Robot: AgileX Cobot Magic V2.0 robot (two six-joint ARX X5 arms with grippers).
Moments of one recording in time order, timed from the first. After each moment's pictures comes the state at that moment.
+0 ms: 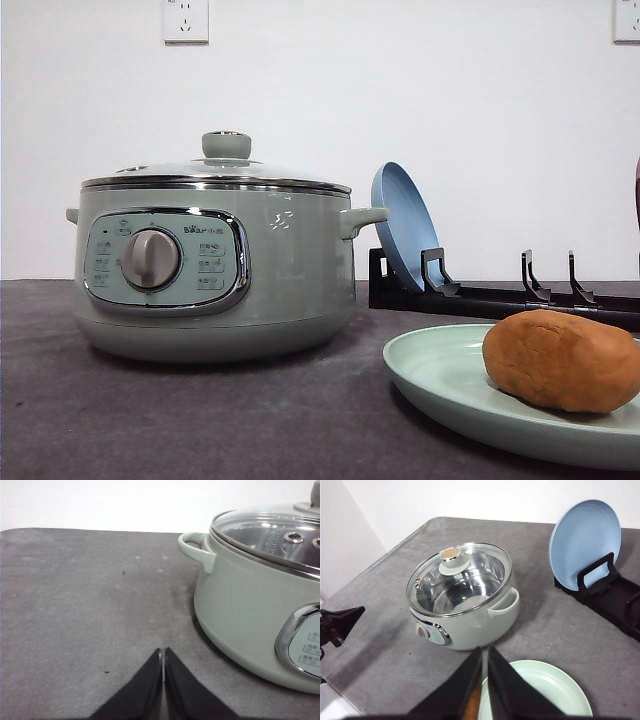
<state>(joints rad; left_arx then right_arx) -0.07 0.00 0.03 -0.18 0.02 -0.04 0.41 0.56 1.08 -0.87 -0.26 0.21</state>
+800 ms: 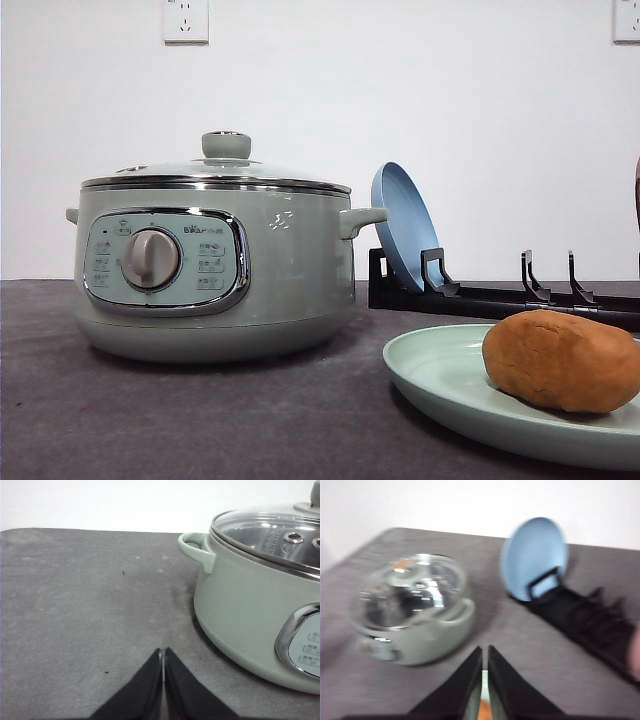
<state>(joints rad) -0.07 0.00 0.03 -0.18 0.02 -0.04 0.27 0.52 1.00 -0.80 -0.19 0.08</state>
